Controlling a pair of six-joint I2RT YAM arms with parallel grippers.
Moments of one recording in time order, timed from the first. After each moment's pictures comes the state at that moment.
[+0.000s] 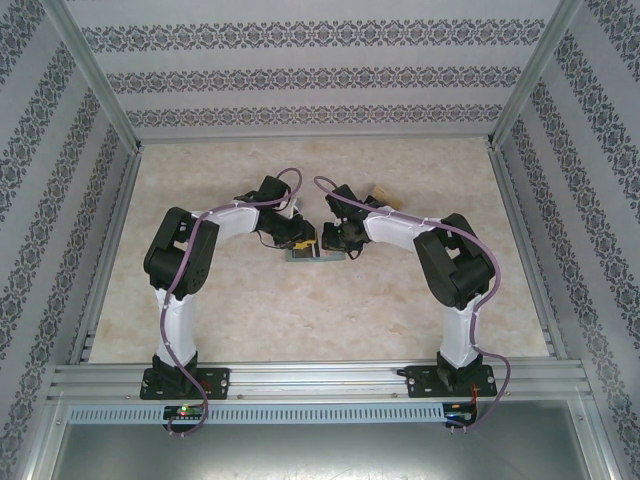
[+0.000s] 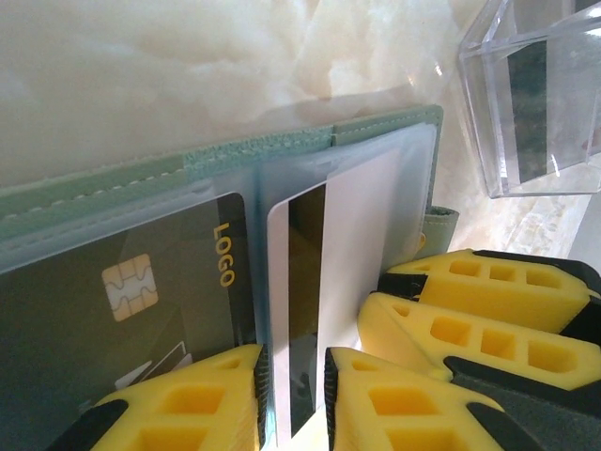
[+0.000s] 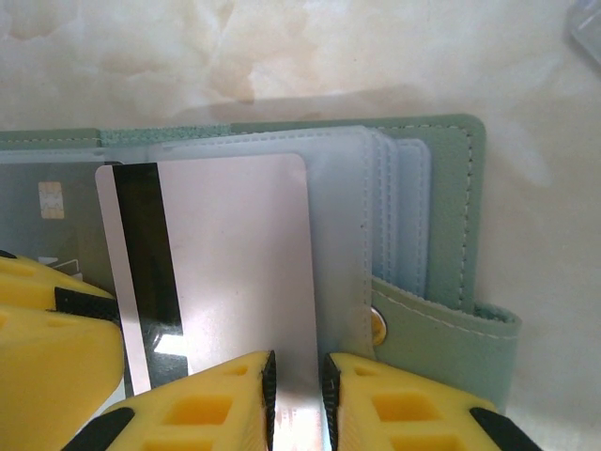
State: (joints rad) left arm -0.39 2.05 1.32 -0.38 0.65 -0.66; right arm 0.56 1.96 1.26 -0.45 -0.15 0.61
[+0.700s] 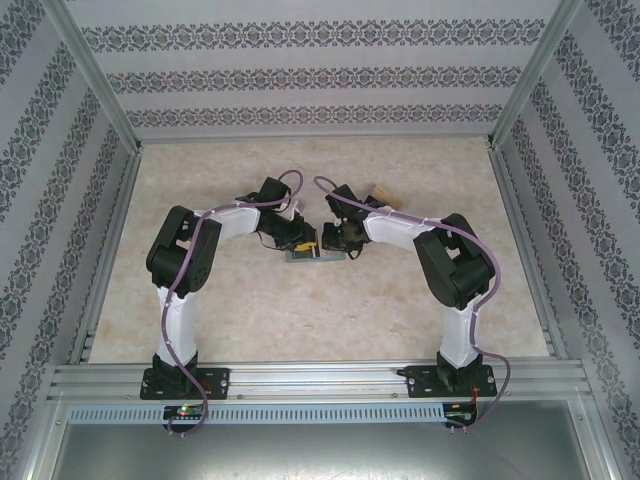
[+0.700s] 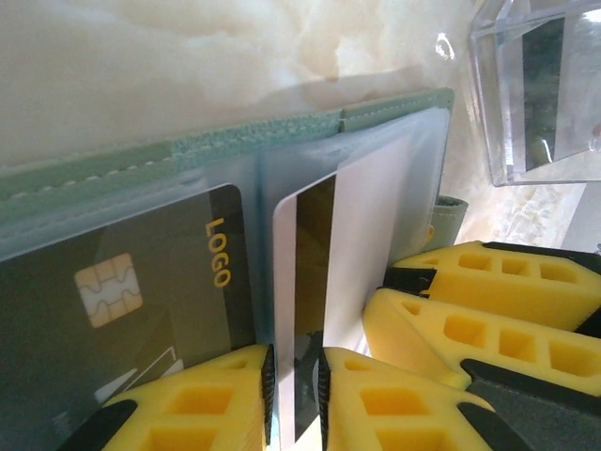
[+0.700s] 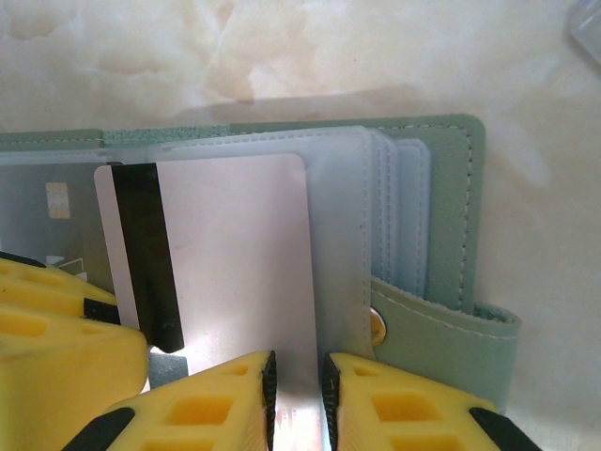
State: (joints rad) left arm -0.38 2.07 1.32 -0.37 0.69 -0.65; right arm 0.56 1.96 1.26 -0.45 -0.15 0.61
